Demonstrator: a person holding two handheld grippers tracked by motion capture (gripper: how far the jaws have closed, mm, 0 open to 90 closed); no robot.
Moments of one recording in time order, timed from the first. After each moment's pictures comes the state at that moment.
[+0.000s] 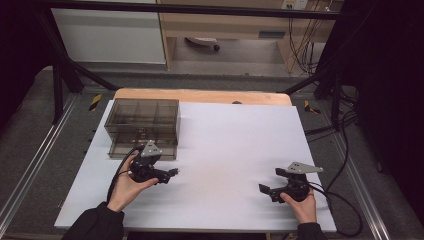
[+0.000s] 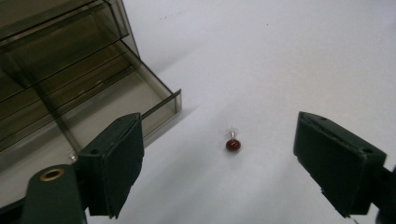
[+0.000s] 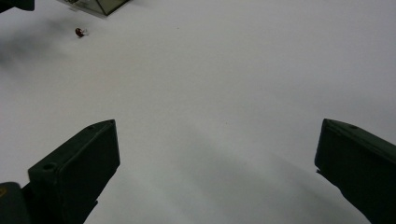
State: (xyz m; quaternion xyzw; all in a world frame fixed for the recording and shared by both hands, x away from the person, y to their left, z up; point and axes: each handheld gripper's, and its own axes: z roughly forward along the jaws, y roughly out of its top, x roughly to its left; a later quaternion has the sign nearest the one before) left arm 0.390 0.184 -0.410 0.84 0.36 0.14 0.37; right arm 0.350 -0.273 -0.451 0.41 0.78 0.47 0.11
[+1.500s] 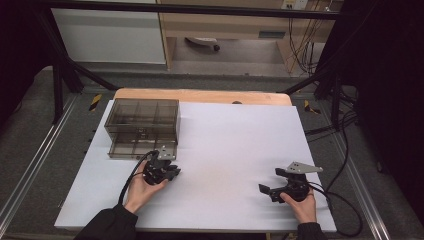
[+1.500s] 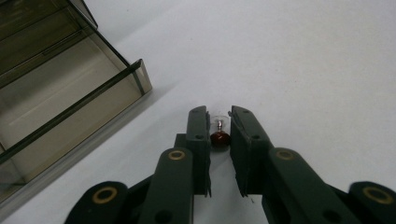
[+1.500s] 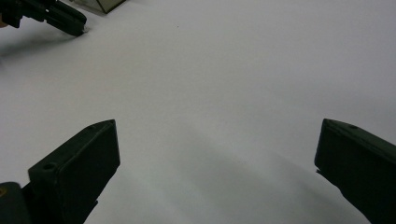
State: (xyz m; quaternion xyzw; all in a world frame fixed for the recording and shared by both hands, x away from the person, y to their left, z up) left arm 0.399 0.162 -0.443 0.86 0.36 0.12 0.33; right arm 0.351 -0.272 -0.451 0.41 0.78 0.47 0.11
